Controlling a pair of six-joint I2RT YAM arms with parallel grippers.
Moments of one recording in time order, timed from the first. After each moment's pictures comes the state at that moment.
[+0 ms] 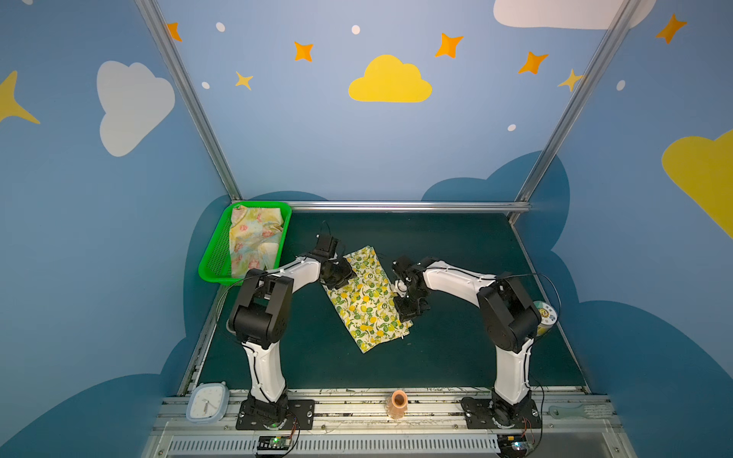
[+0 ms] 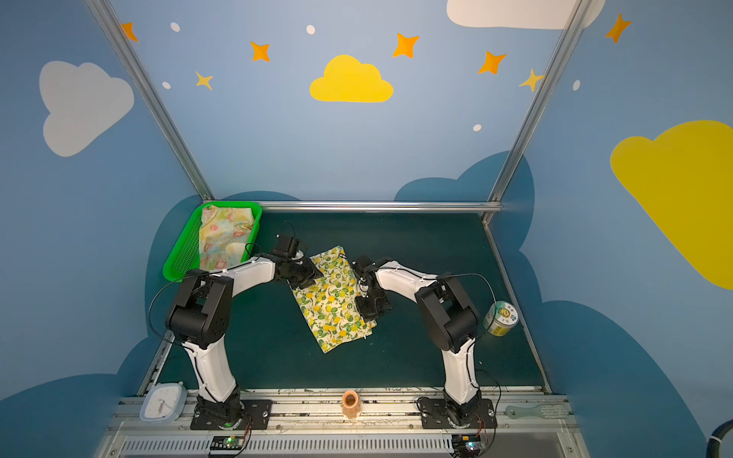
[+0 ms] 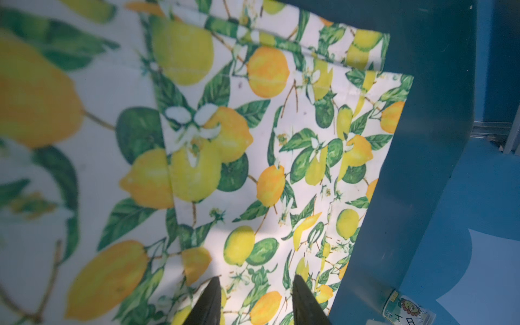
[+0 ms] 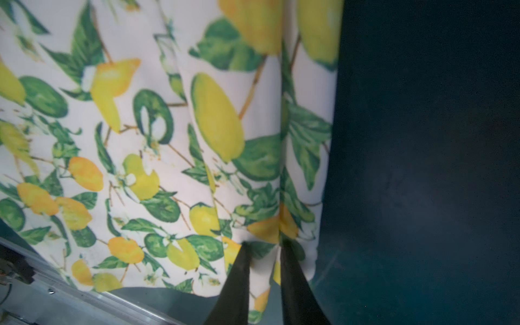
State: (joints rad) left arm -0.27 1.92 1.21 -0.34 0.38 -0.84; right arm 0.70 1.98 1.38 -0.95 -0.23 0.29
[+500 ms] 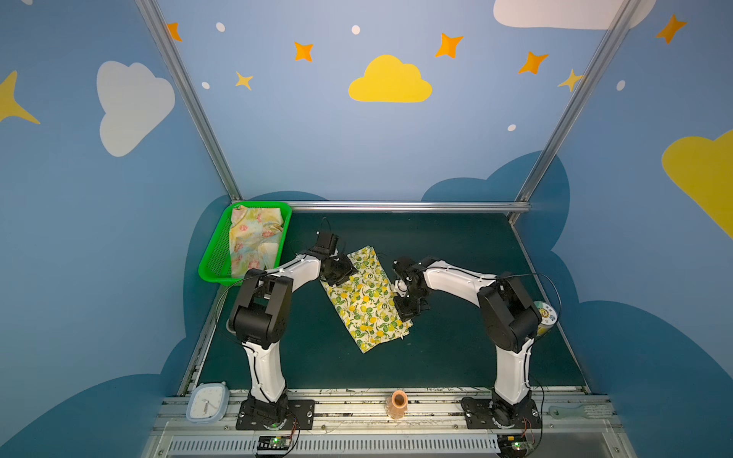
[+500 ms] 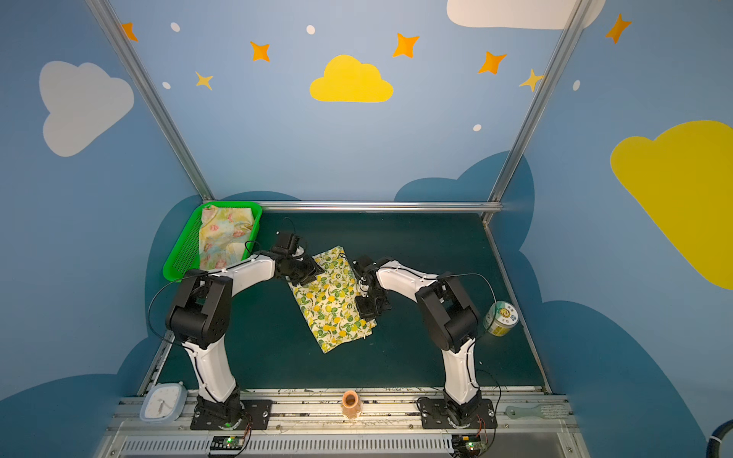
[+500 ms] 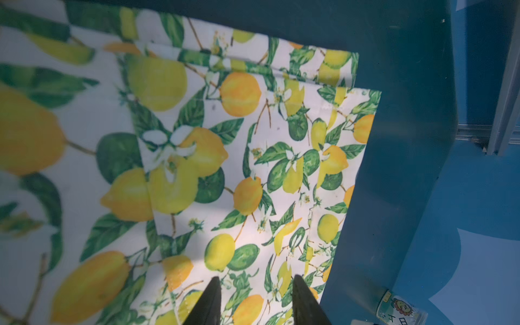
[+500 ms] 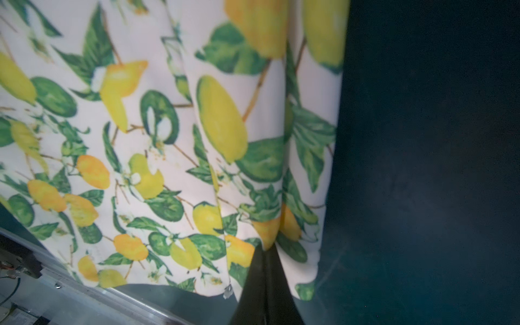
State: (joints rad) left arm -0.27 1.92 1.25 -0.34 0.38 -0.84; right arm 0.69 1.98 1.38 -0.95 -0.26 0.29
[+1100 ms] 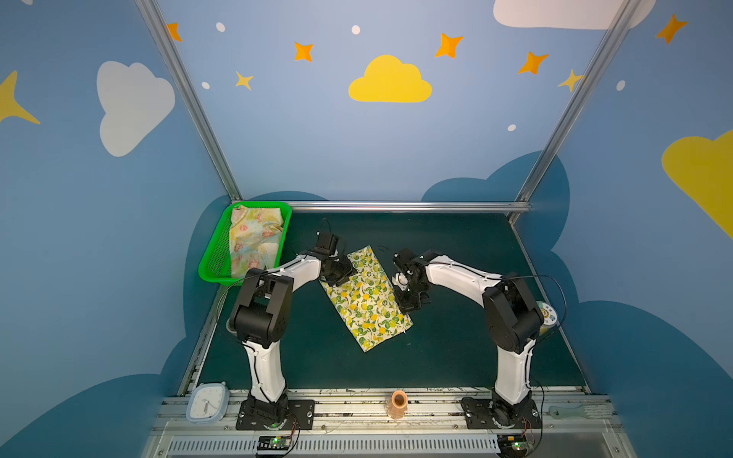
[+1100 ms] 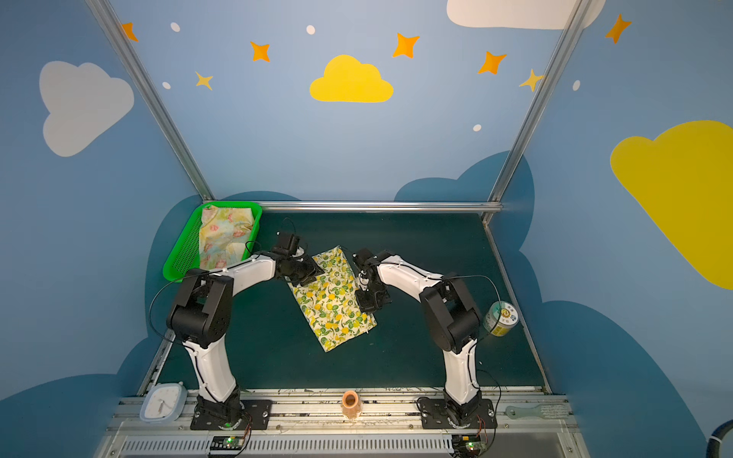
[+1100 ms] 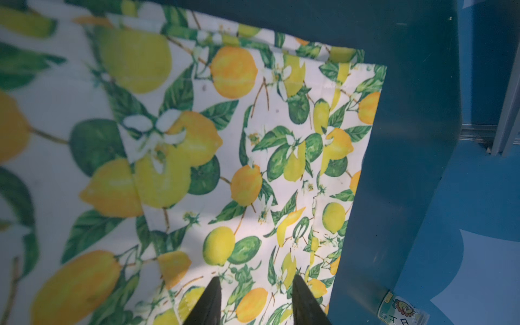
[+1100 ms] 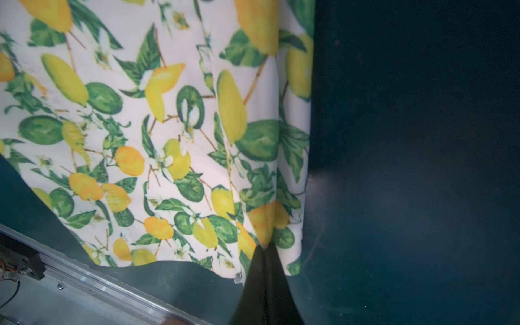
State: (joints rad) left arm -0.27 1.93 1.25 -0.34 0.38 -0.84; right arm 0.68 1.97 1.46 -1.02 -0.21 0.27
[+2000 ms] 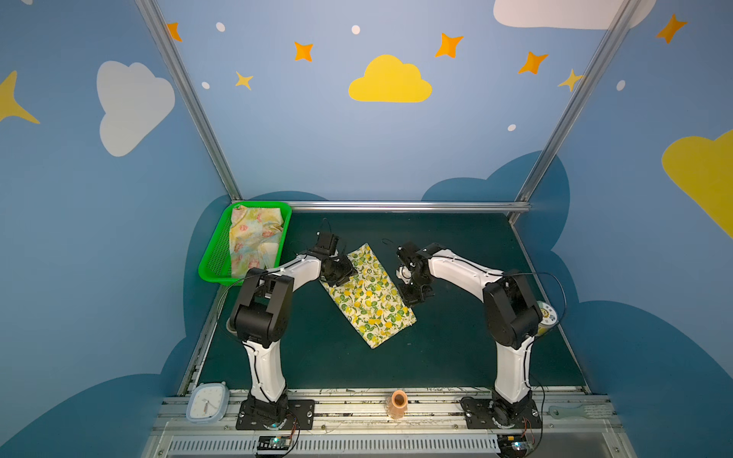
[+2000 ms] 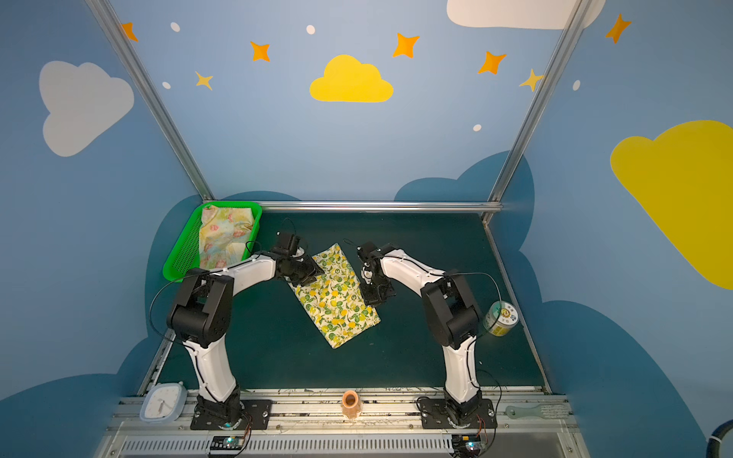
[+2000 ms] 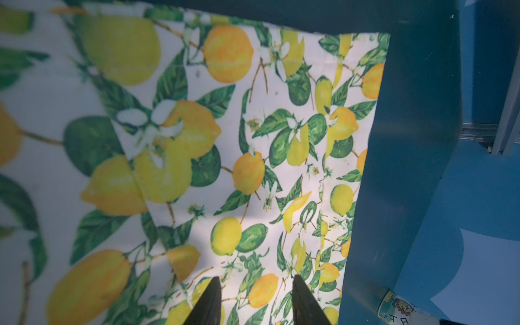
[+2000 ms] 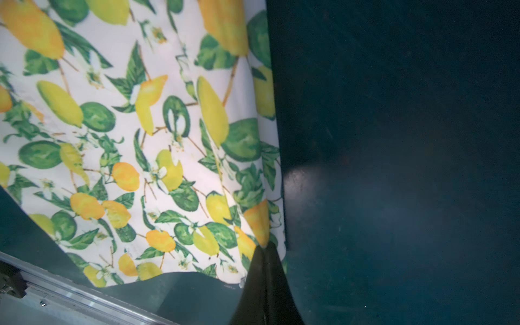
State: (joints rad) left arm -0.27 1.93 1.25 -0.34 0.39 -0.84; right arm 0.63 2.01 1.52 -1.05 -0.16 0.23
